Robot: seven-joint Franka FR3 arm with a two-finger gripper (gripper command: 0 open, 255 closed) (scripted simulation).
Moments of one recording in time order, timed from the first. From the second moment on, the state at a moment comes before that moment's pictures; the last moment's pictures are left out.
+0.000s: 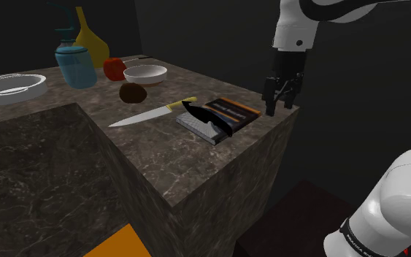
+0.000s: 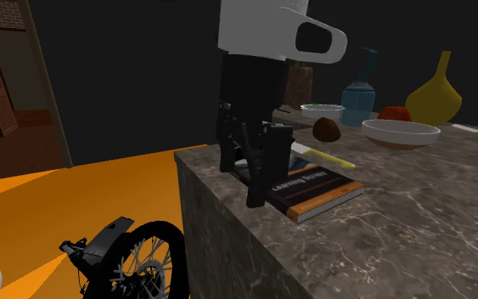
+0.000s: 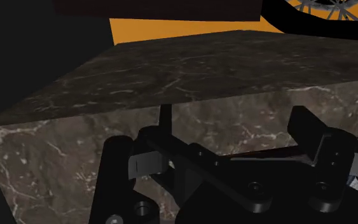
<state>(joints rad) 0.04 -0.66 0.09 -2.34 0.12 1.59 0.09</state>
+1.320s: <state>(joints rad) 0.12 -0.22 0.35 -2.01 0.09 1.73 0.31</state>
